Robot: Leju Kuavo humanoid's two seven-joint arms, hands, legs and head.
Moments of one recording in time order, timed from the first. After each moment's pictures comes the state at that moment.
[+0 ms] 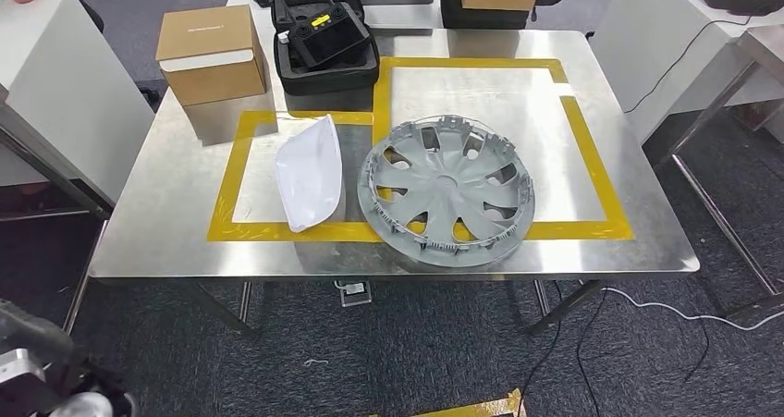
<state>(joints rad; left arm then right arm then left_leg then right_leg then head) 0.12 -0.04 0.09 -1.84 -0.18 0.70 -0.50 -0.13 -0.11 1.02 -0.22 -0.82 -0.22 -0.19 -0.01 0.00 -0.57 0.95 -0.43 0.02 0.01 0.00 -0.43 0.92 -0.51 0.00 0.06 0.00</state>
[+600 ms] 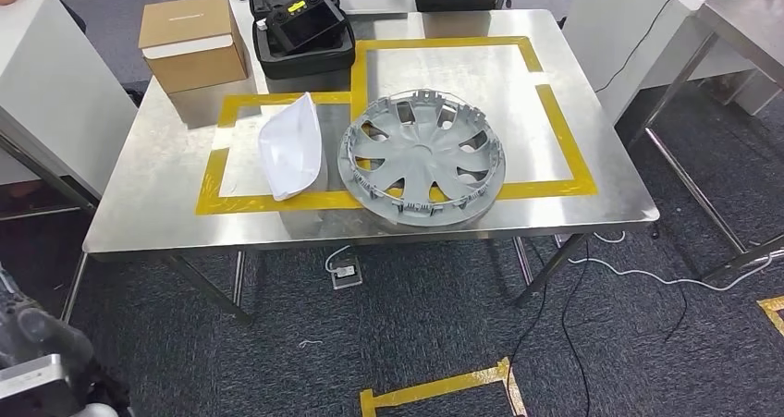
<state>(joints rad) 0.11 0.06 -0.04 -1.81 -0.23 0.70 -0.45 -0.13 -0.10 1.02 -0.23 -0.80 -0.21 -0.16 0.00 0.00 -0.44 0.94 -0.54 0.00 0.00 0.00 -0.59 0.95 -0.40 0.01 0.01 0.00</state>
